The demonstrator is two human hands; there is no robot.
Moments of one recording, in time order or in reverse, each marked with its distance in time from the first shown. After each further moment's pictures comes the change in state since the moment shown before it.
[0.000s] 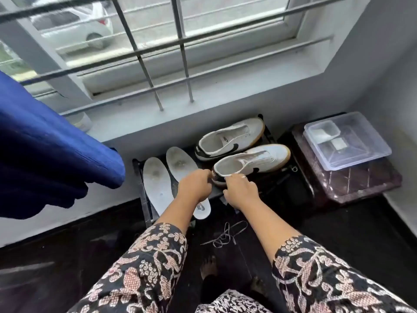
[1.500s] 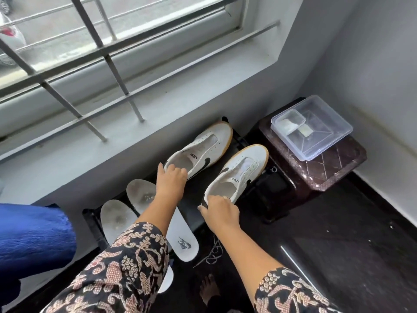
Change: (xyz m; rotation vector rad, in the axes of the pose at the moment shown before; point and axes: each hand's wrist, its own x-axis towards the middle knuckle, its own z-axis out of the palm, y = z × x) left_hand 0.143 -0.016 0.008 0.675 0.081 0.301; right_hand 0.045 -0.006 0.029 0.217 0.170 0.307
